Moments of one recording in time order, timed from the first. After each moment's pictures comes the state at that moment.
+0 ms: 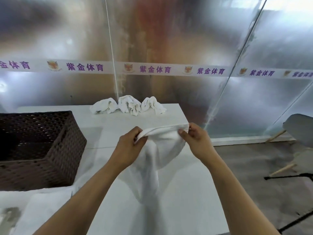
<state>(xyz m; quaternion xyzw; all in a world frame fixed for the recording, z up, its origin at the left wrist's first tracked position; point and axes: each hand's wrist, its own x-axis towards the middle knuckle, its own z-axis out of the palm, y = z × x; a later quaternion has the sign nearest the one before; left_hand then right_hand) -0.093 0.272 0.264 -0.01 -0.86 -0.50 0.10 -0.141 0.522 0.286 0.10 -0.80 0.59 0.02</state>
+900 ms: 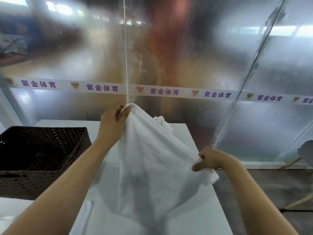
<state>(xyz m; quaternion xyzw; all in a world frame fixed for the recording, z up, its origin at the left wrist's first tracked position) -0.133 0.209 0.380 0.05 -0.83 -0.46 0.33 -0.200 0.568 0.333 0.14 -0.95 0.14 -0.23</state>
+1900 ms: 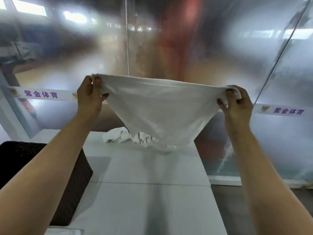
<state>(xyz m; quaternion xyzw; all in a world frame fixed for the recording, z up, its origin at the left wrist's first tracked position) -0.252 0.151 0.465 0.04 -0.65 -0.63 0.42 -0.341 0.537 0.467 0.09 -0.60 0.75 0.26</state>
